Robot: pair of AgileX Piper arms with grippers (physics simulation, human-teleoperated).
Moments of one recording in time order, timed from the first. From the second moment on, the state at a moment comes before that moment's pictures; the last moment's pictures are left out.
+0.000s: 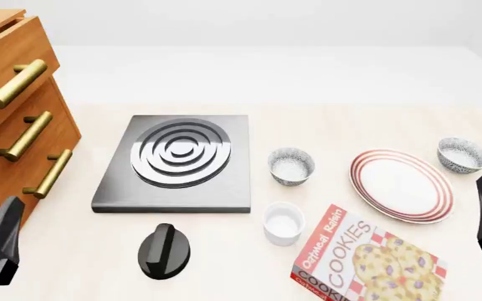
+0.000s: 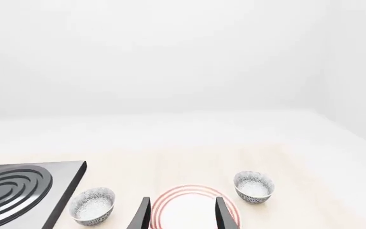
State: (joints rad) left arm 0.00 0.00 0.00 0.00 0.00; right arm -0.06 0.12 -0.05 -0.13 0.01
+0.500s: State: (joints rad) left arm 0.00 0.00 0.00 0.00 0.00; right arm -0.13 0.40 -0.06 -0.43 0.00
